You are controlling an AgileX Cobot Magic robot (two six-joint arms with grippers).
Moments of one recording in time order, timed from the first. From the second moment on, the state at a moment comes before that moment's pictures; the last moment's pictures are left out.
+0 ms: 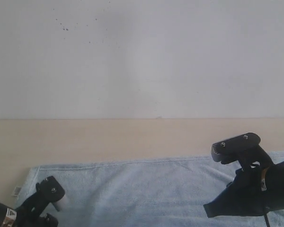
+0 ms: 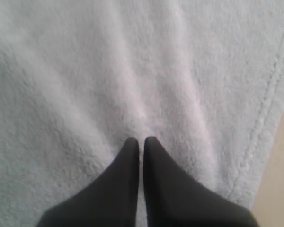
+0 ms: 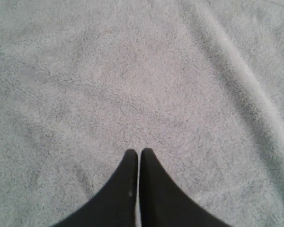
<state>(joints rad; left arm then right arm) -0.32 1.71 -0.55 1.74 -0.55 -1.36 0.42 1.55 -0.65 -0.22 0.14 0.20</state>
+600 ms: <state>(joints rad) -0.32 1.38 -0.58 1.44 0.19 -1.36 0.37 1.54 -0.65 -0.22 0.03 0.16</state>
